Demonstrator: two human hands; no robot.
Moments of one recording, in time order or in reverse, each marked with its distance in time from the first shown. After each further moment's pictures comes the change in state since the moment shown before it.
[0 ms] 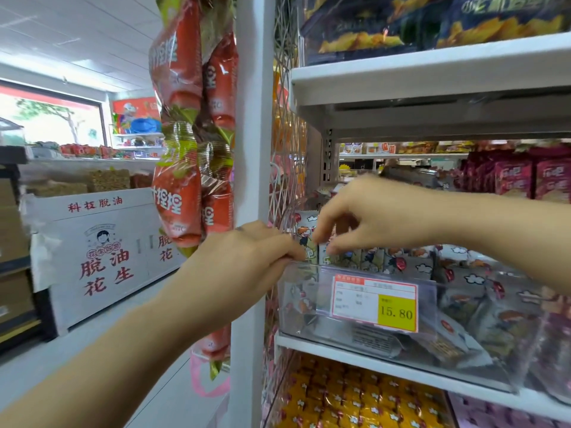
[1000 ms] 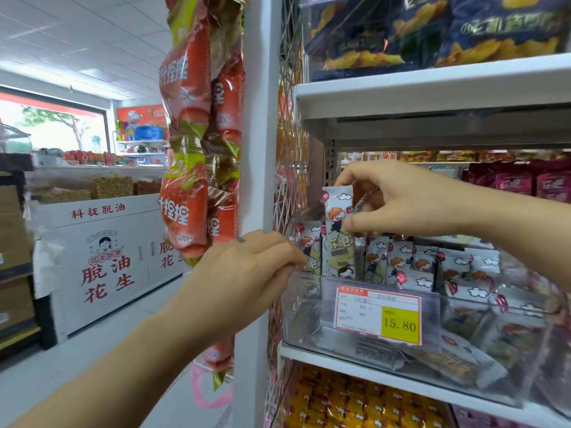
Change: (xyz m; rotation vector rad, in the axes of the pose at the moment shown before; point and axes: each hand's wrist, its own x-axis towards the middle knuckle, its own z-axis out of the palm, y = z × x) left_hand -0.003 -0.008 0.010 -0.009 0.136 0.099; right_hand -0.013 0.008 -0.019 0.365 0.154 0.158
